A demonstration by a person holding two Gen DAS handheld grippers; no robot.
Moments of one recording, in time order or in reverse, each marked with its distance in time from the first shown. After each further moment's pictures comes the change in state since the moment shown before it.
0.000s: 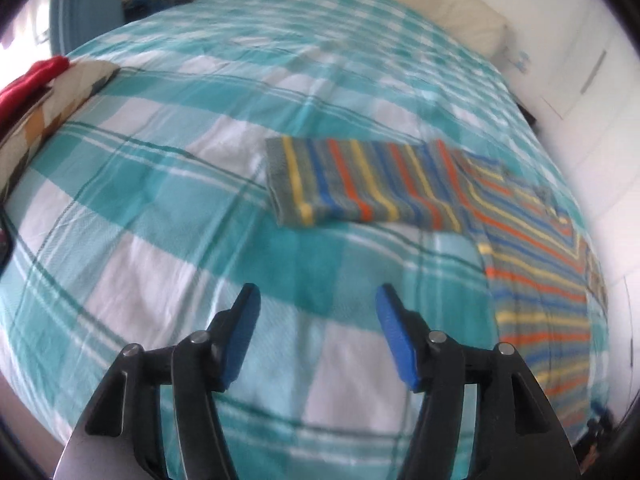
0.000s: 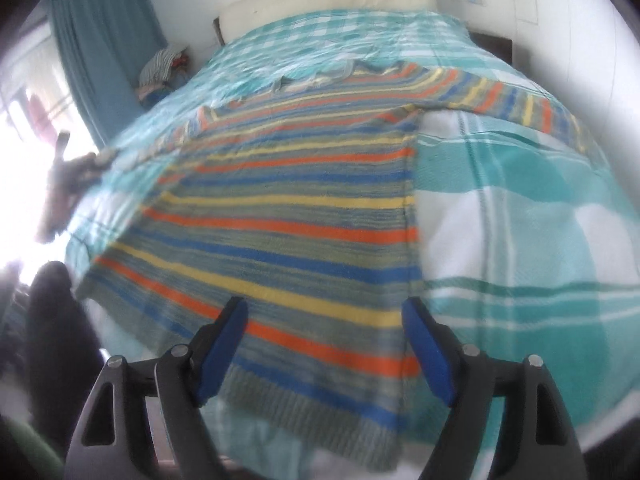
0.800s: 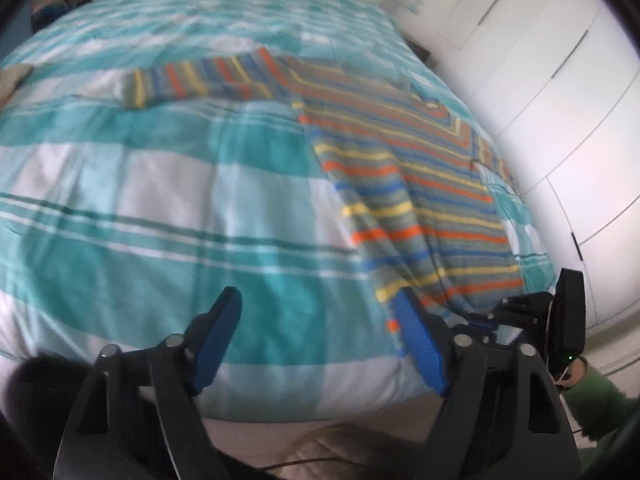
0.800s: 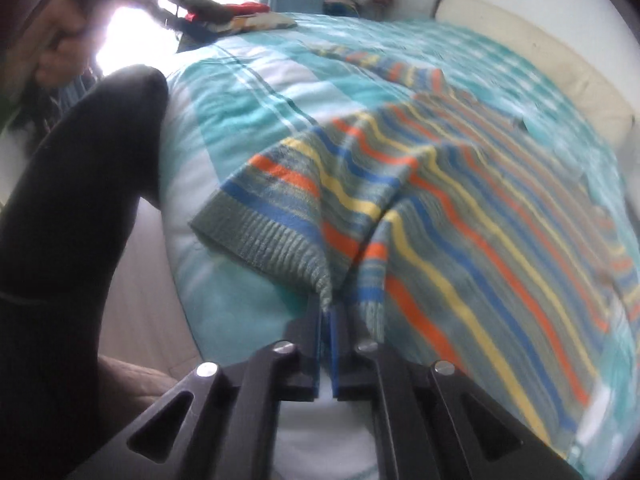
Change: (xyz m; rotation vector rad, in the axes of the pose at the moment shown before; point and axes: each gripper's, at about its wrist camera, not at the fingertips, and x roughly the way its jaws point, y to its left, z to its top) left arm -0.046 -0.106 -0.129 0.170 0.144 -0.297; right arm 0.078 0.171 -0.025 -0.679 0.105 0.132
